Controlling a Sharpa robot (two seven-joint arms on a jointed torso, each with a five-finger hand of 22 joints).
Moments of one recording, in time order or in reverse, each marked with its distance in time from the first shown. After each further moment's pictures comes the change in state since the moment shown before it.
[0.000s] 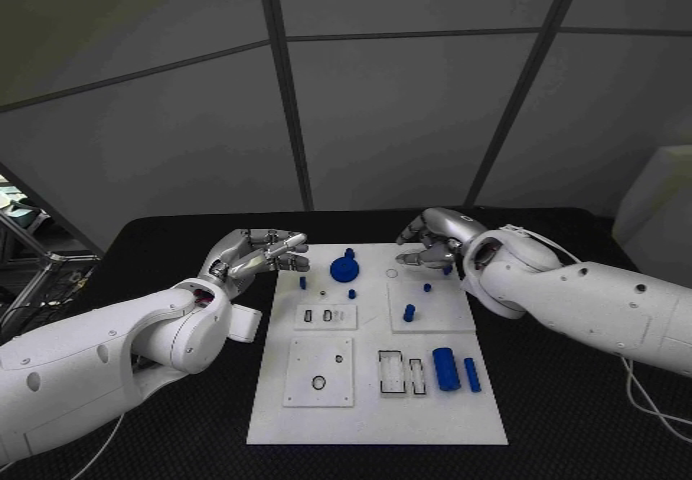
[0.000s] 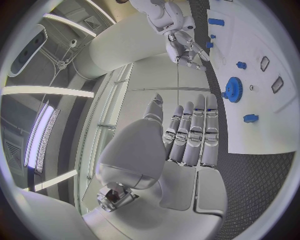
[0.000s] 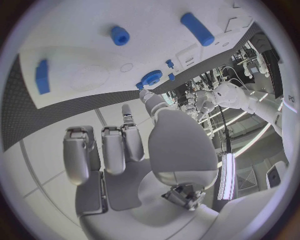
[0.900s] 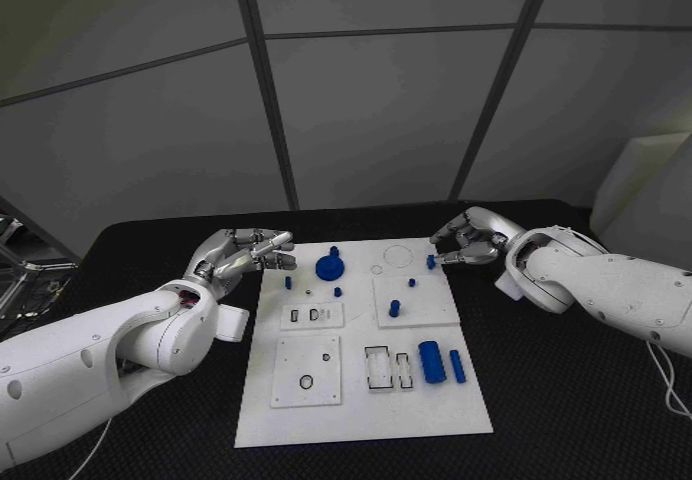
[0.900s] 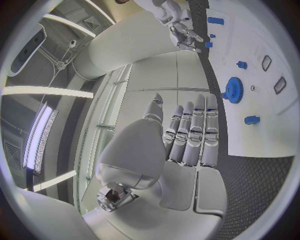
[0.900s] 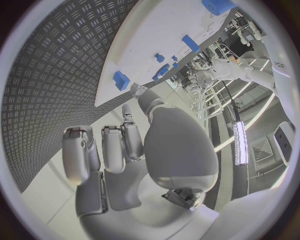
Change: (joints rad) left arm -0.001 0.019 0.000 -0.031 0.003 0.008 -0.003; left_hand 0.000 0.000 0.000 0.000 0.000 0.000 0.000 0.000 0.000 0.000 0.000 0.000 0.000 0.000 0.000 0.000 0.000 0.000 0.000 0.000 0.000 0.000; right arm -0.028 -0.138 -0.001 -0.097 0.323 0.080 0.222; right_hand 0.097 -0.032 0.032 -0.107 -0.013 0.008 0.001 0.000 -0.016 -0.004 -0.004 -0.056 0.000 0.000 0.000 -0.023 0.000 0.000 0.000 0.000 -0.024 0.000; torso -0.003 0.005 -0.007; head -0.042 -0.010
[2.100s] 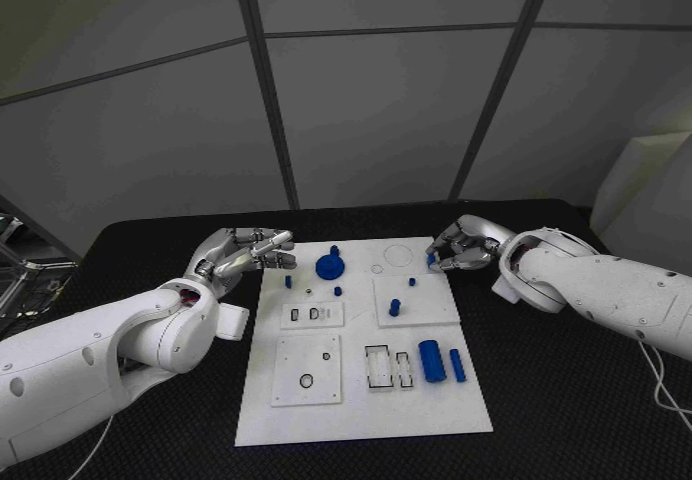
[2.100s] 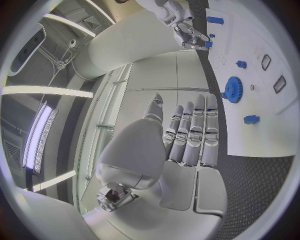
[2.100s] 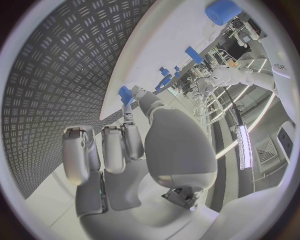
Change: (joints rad) left arm 0.000 0.002 0.000 -0.007 0.002 0.004 -0.003; left_hand 0.000 0.000 0.000 0.000 0.000 0.000 0.000 0.000 0.000 0.000 0.000 0.000 0.000 0.000 0.000 -0.005 0.001 0.000 0.000 0.000 0.000 -0.001; right arm -0.010 0.043 0.000 -0.057 -0.038 0.080 -0.015; right_hand -0.029 0.029 0.000 0.000 0.000 0.035 -0.008 0.006 0.003 0.000 0.000 0.018 0.000 0.000 0.000 0.007 0.000 0.000 0.000 0.000 0.000 0.000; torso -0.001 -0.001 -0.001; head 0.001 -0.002
